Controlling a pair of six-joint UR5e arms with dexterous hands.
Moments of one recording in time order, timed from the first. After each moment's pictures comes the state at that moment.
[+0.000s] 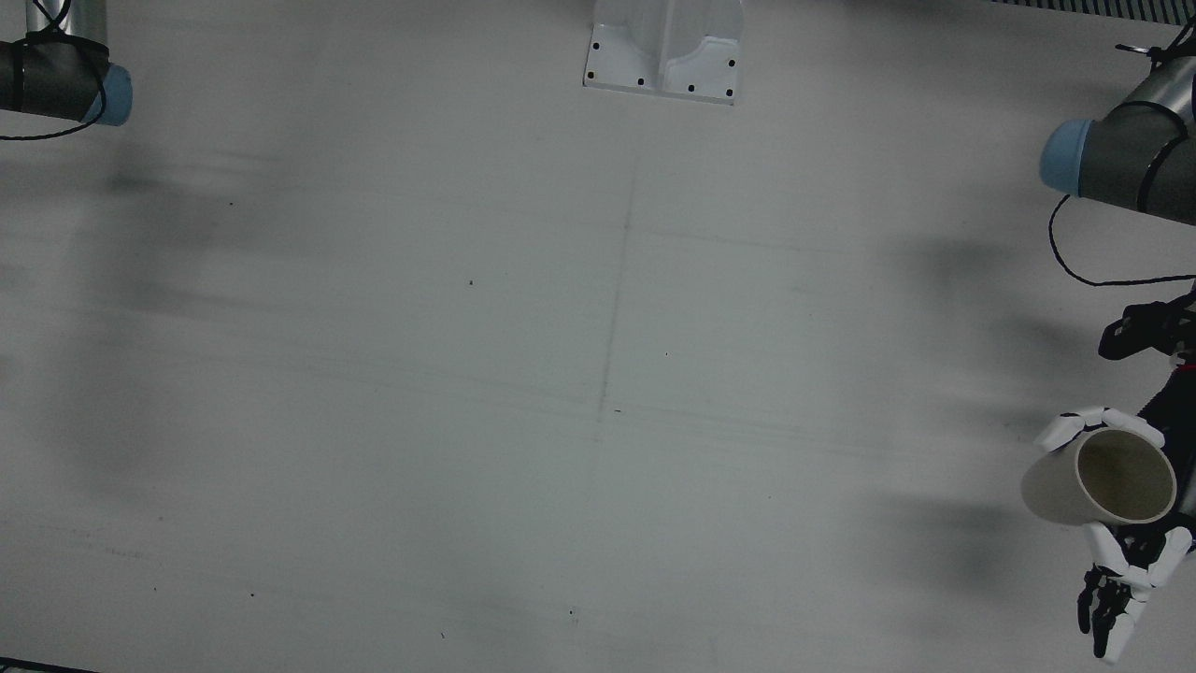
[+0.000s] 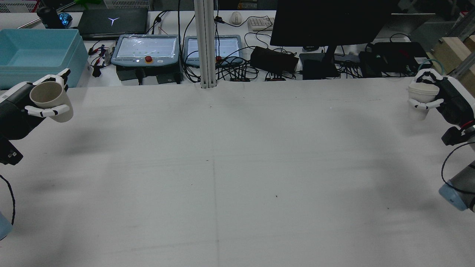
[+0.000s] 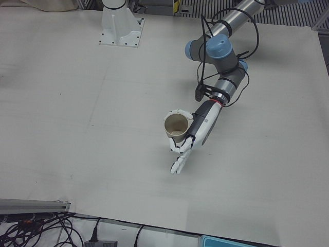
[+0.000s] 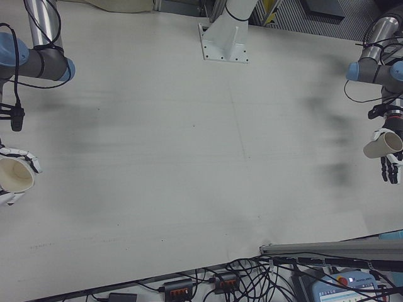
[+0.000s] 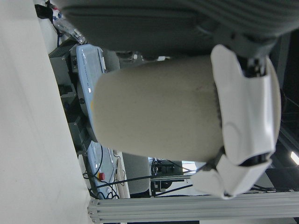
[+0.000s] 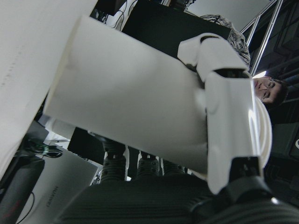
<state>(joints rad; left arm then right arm) -0.93 -1.77 -1.71 0.09 1.30 0.20 1.18 -1.46 1.24 -2.79 -1.24 -0.43</state>
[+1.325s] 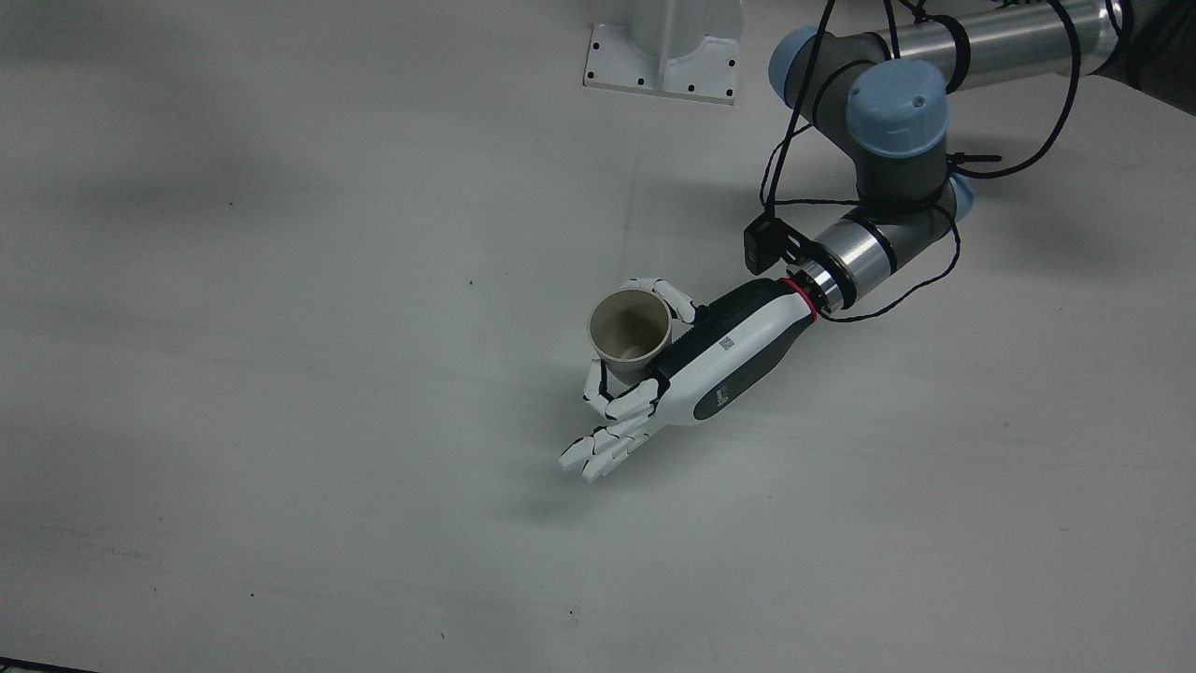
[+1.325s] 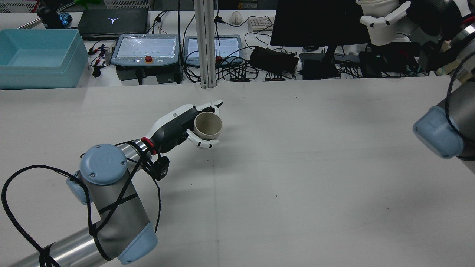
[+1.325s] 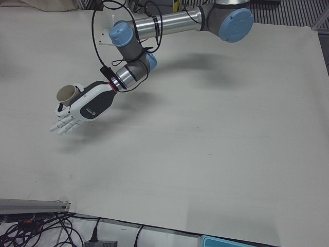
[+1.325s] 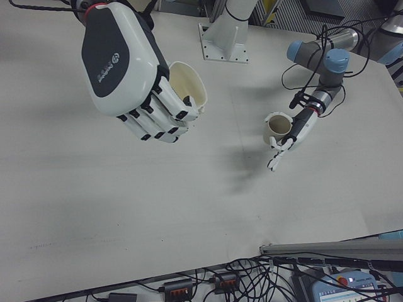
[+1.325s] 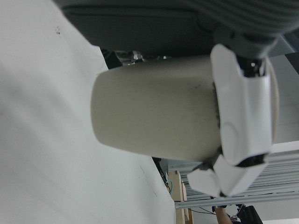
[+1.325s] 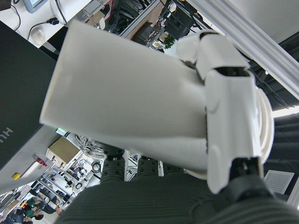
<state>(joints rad) -0.61 -2.31 -1.57 0.36 1.35 0.48 1.24 -1.12 2.04 -3.78 -1.39 -0.72</state>
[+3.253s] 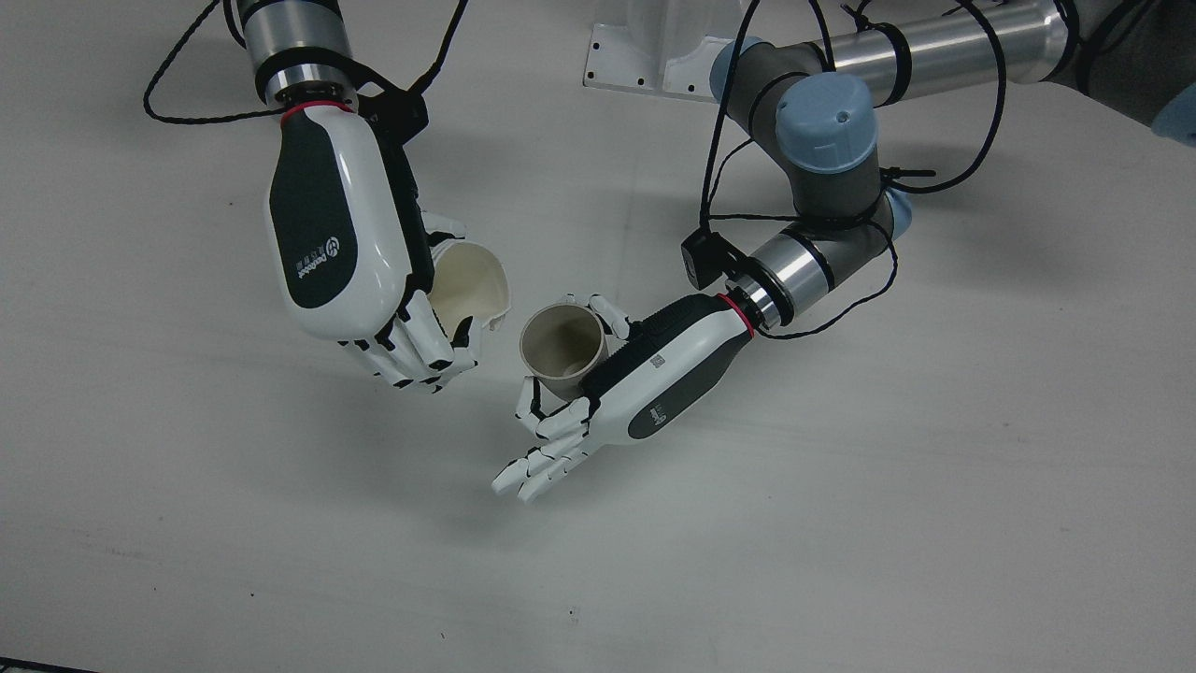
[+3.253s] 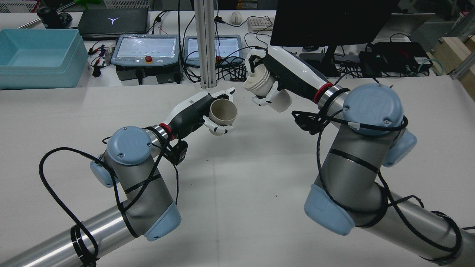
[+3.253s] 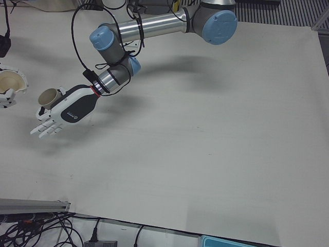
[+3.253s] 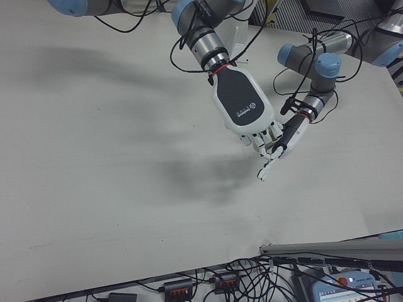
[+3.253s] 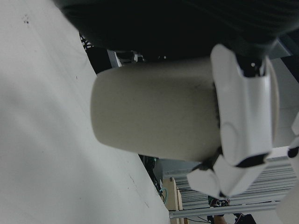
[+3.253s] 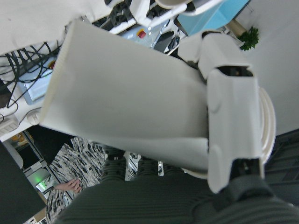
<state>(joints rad) -0.63 -2.44 -1.42 0.34 1.35 0.48 0.79 -0.88 1.95 -3.95 -1.22 -1.07</state>
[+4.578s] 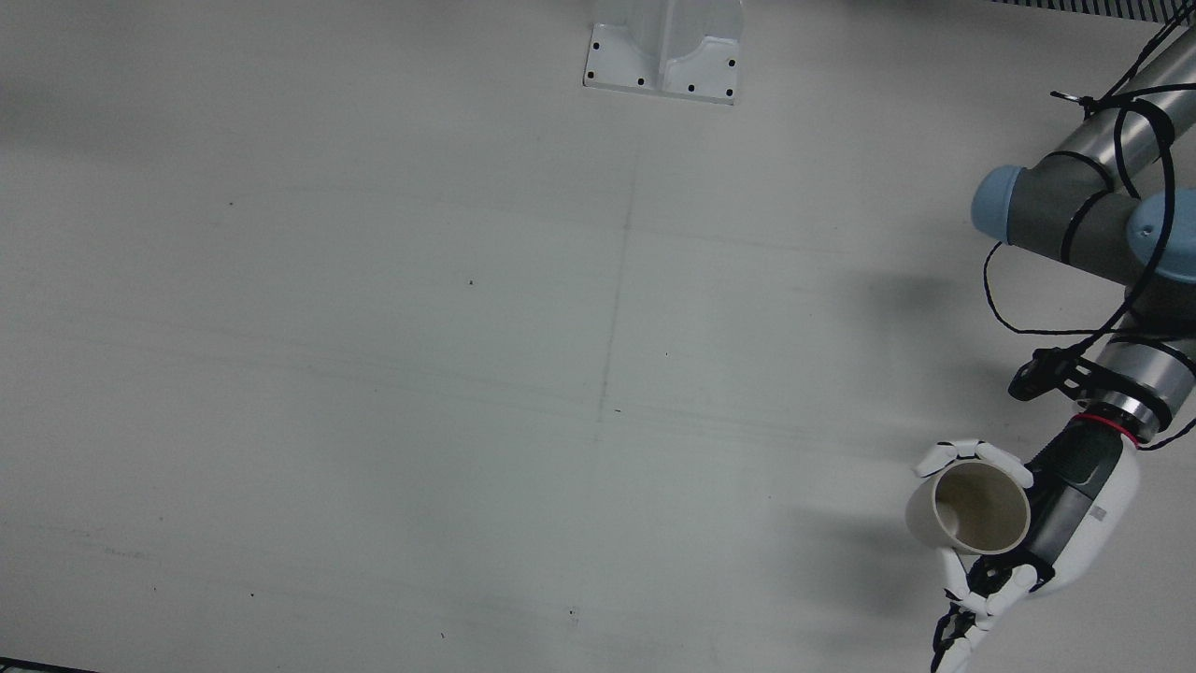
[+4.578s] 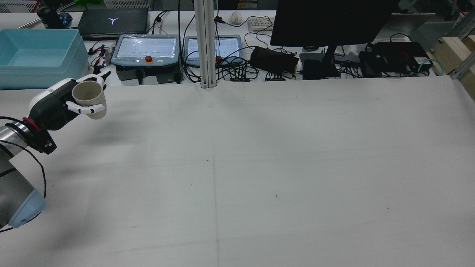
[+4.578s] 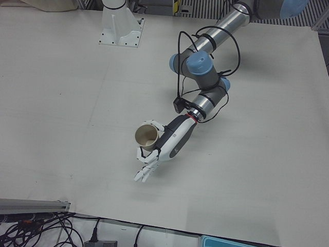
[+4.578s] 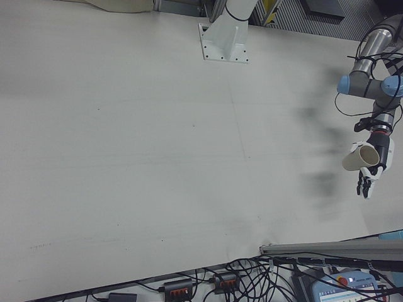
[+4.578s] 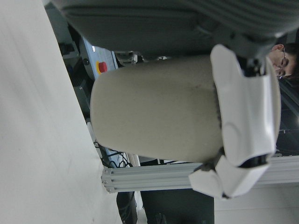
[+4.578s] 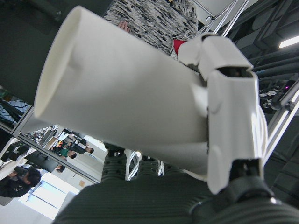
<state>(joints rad) -0.93 -1.93 -1.52 0.01 1.42 0.25 1.64 -1.56 2.08 -3.48 -1.56 -0.56</state>
